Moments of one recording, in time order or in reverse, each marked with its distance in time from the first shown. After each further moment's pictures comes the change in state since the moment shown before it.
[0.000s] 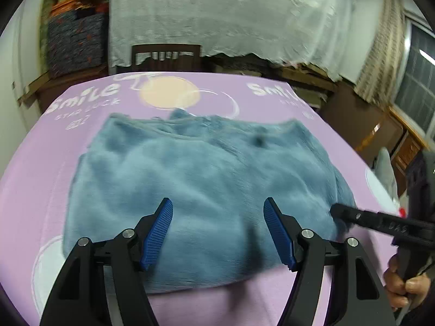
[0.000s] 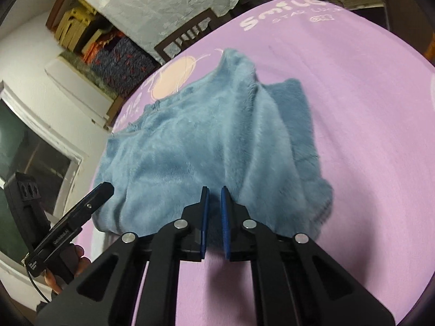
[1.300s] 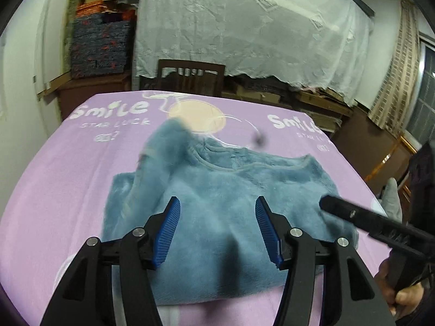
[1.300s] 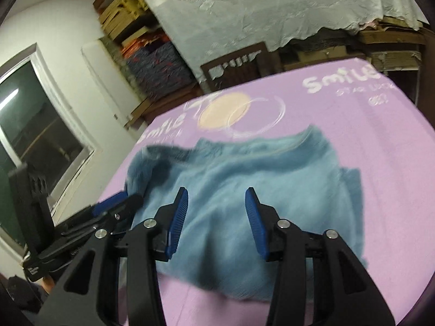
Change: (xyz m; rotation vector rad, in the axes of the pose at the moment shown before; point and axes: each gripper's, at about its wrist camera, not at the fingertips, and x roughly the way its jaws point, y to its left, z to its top) left arm -0.042 0.035 0.023 -0.132 -0.106 0.085; right arm 0.012 0.083 0.041 -0.253 -0.078 0.052
